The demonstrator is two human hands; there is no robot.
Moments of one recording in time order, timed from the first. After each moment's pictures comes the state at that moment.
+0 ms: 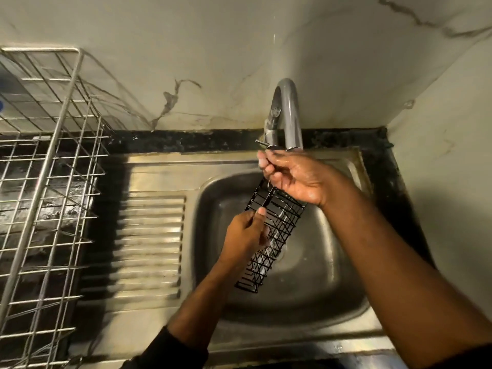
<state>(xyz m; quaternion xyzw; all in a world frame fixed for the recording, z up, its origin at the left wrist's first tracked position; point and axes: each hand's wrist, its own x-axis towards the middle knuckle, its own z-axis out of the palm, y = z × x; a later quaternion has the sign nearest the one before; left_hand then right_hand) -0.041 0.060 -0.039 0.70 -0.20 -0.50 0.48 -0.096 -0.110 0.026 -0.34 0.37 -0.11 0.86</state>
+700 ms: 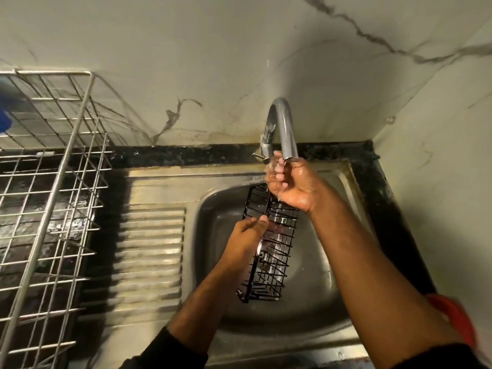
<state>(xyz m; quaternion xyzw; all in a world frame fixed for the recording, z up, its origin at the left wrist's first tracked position) -0.039 0.062 -0.018 0.62 -0.17 -0.57 0.51 -0.096 -0.110 0.015 -0.23 0.31 -0.17 0.91</state>
